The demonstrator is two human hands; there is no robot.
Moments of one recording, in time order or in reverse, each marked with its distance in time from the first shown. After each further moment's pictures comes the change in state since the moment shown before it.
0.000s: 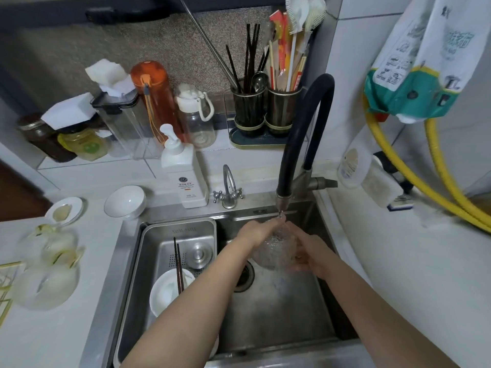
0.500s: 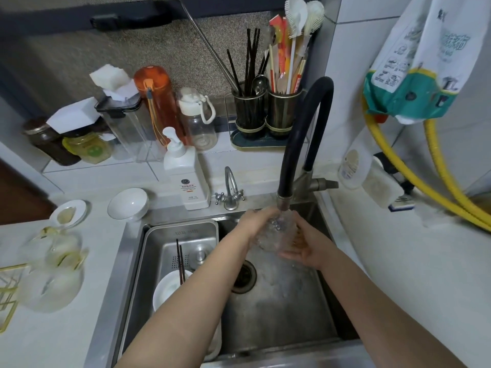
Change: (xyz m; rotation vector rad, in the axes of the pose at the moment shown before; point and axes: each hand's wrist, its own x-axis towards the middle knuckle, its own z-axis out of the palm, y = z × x) left_hand -0.001 0.015 -0.012 -0.142 0.011 0.082; right_hand 0.004 -0.012 0.006 0.276 -0.070 0.019
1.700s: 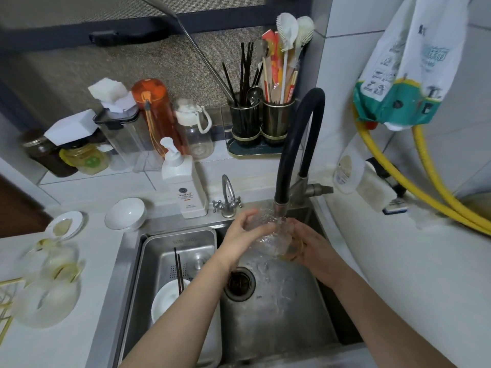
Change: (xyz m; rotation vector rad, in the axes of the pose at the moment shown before) left_hand -0.011 -0.033 -0.019 -0.150 -0.050 0.385; right_hand -0.036 0.001 -0.006 -0.094 -0.293 -0.370
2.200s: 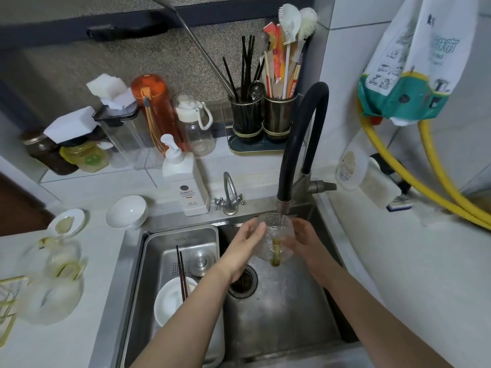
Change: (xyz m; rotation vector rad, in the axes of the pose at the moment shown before) left_hand -0.011 -0.020 0.001 -0.173 -0.076 -0.164; right_hand 0.013 0.023 0.004 -0.230 0.171 -0.092
